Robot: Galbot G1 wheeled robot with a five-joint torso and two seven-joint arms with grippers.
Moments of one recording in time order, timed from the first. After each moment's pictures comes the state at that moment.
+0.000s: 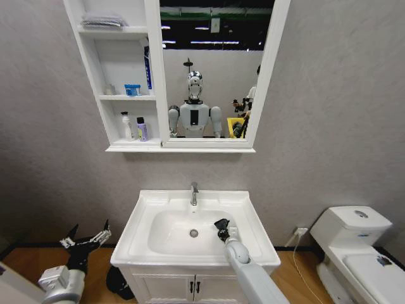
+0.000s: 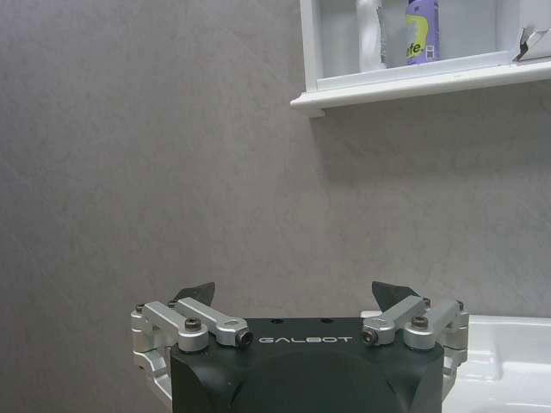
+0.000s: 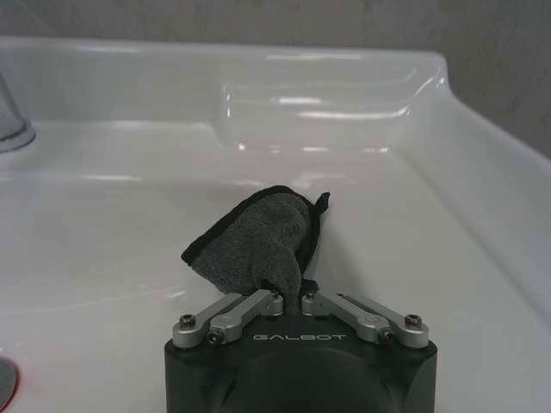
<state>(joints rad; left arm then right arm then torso) 1.52 -1.41 -0.90 -2.25 -0.24 0.24 -0.06 -0.81 1.34 0.18 1.31 0.44 -0.35 0.42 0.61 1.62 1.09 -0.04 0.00</state>
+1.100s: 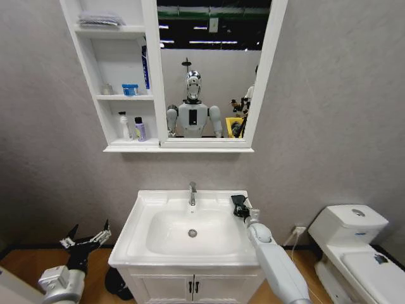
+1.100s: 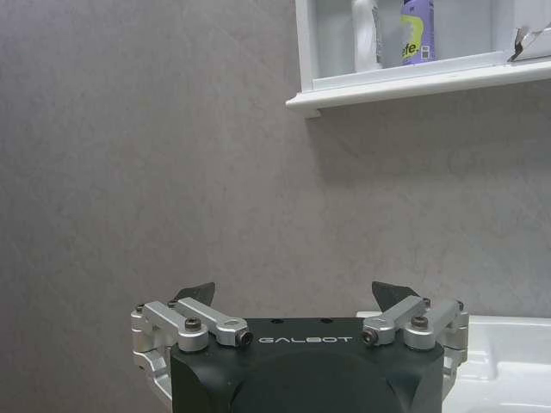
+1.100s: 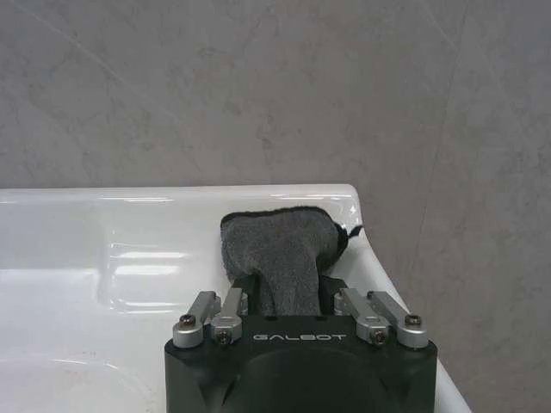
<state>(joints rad) 1.52 -1.41 -0.90 -2.25 -0.24 0.24 -0.06 -0.64 1.29 0.38 1.07 0.32 -0.15 0.08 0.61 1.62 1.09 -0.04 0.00</state>
